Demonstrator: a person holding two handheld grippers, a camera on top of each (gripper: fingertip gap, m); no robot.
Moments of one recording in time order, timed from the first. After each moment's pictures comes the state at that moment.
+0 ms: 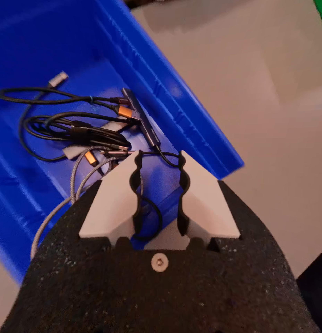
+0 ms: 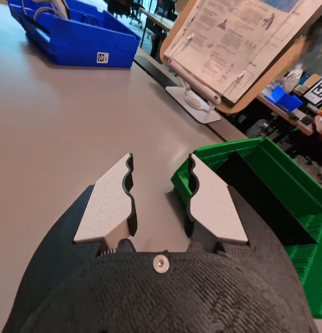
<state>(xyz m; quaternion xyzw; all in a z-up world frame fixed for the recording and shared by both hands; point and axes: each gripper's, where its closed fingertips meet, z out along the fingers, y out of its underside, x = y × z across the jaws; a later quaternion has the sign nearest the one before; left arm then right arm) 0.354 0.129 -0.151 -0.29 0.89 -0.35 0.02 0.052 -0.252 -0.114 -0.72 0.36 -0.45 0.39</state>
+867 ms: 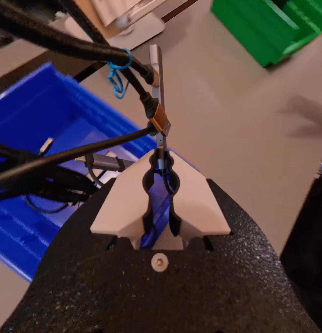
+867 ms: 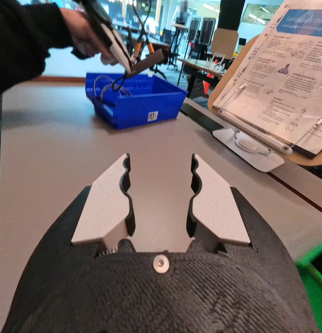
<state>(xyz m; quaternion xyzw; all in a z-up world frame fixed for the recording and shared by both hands) 0.337 0.100 -0.089 -0.16 0.90 -0.41 -0.01 0.112 -0.119 -0.082 -0.70 0.33 -0.37 0.52</state>
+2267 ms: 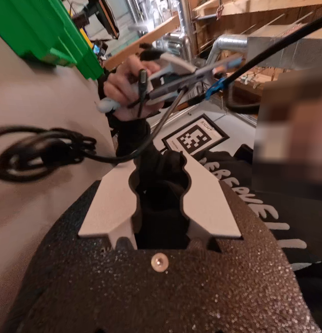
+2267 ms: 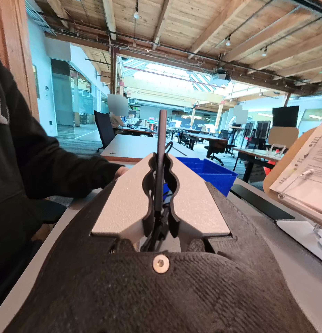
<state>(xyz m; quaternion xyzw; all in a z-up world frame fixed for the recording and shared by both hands) 0.104 -0.019 -0.102 -0.10 0.61 -0.48 -0.63 0.115 -0.070 -0.020 -0.59 0.14 -0.28 0.75</state>
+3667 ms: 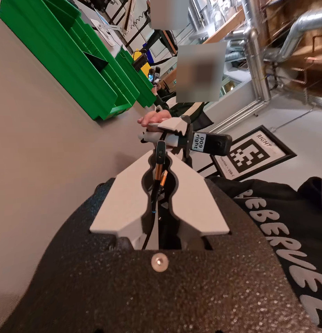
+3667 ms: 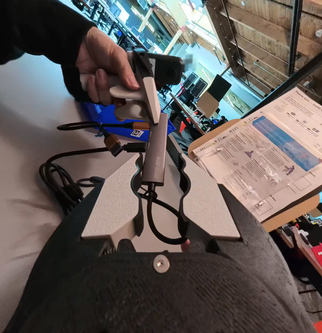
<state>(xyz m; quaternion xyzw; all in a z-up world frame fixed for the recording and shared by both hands) 0.157 -0.063 -0.060 -0.13 0.71 -0.52 -0.46 0.140 -0.087 -0.065 -0.72 0.12 -0.53 0.44</state>
